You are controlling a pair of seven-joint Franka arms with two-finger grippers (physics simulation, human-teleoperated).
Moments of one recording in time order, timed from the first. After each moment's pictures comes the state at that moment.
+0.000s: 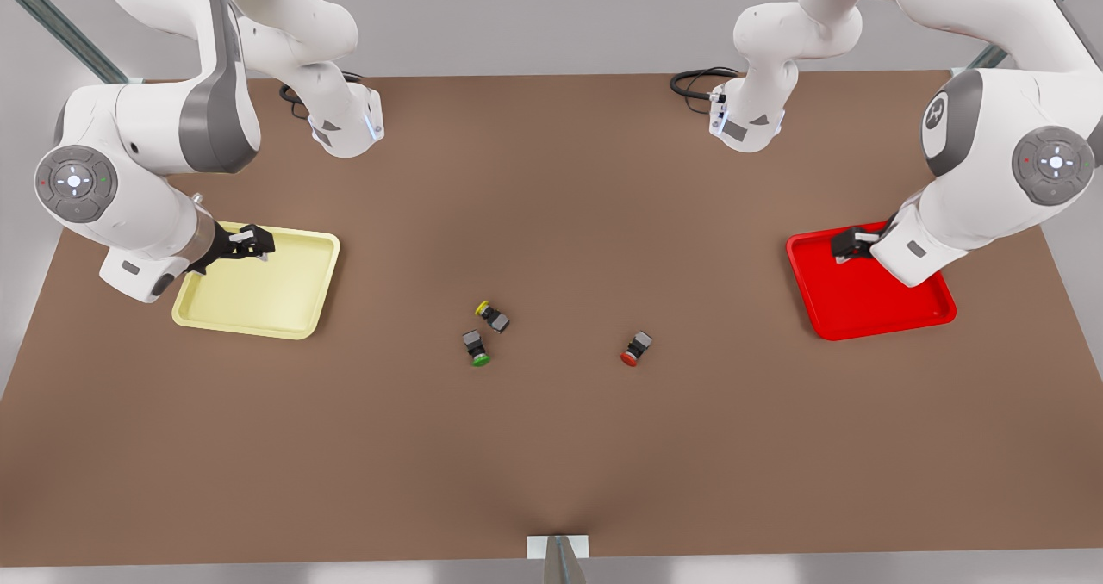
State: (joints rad) left arm 0.01 0.24 -0.15 -1.27 0.09 1.35 -0.03; right arm 0.19 0.19 -0.07 -1.38 -0.08 1.37 -0.16
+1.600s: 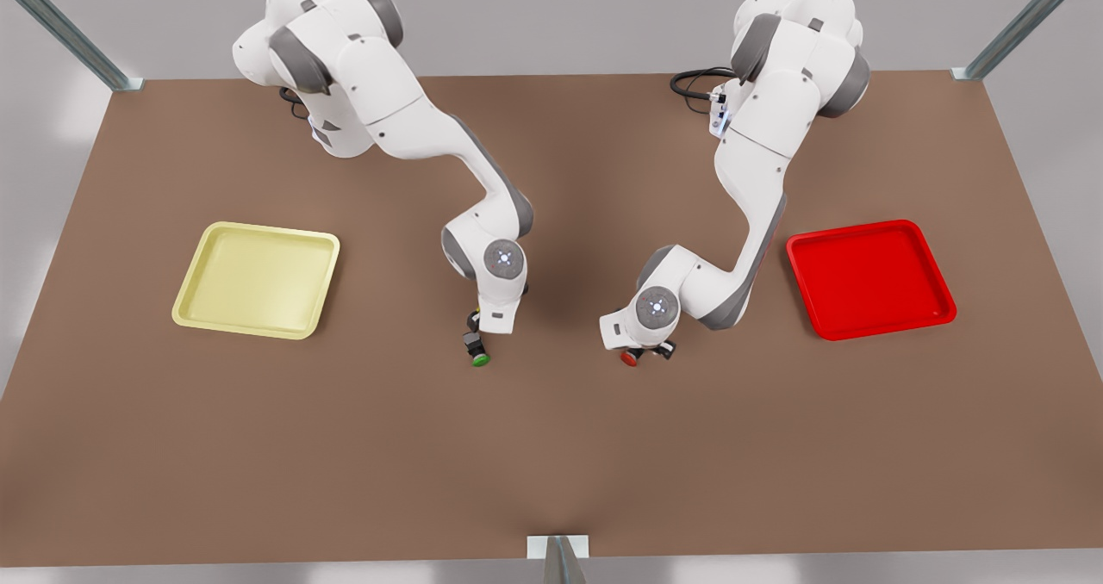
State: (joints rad) left arm -0.38 0.77 -0.17 -1.58 0.15 2.20 0.01; right arm 0.79 0.73 -0.11 -1.66 -0.01 2.28 0.01
